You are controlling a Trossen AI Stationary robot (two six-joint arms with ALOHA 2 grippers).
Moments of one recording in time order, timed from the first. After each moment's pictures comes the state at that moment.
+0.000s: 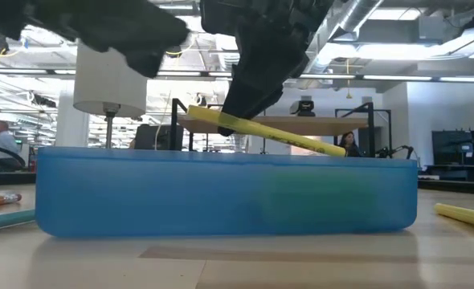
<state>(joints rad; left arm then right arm) -0.46 1.50 0.58 0.64 -0.26 -0.08 0.29 1.99 1.48 -0.46 0.00 0.24</state>
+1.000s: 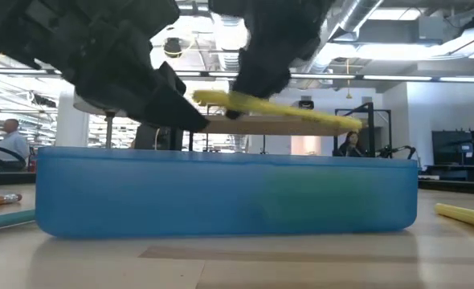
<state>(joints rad) -0.49 1.74 0.73 0.48 -0.27 -0.21 0.31 1.96 1.48 -0.47 -0.01 0.26</state>
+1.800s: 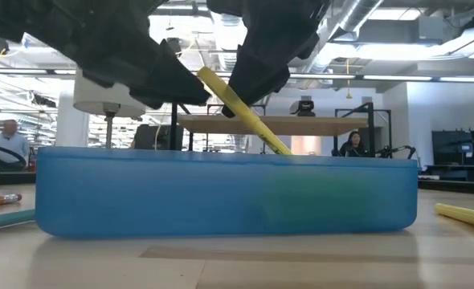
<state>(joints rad) -0.50 1.67 0.73 0.44 -0.33 -0.20 0.32 1.96 1.48 -0.47 0.00 0.26</state>
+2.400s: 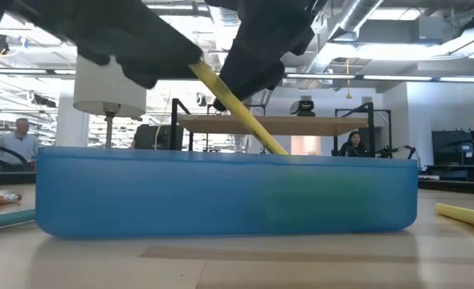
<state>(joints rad) -0.54 1.67 0.73 0.50 -0.45 -0.18 0.32 1.96 1.48 -0.43 0.00 0.26</state>
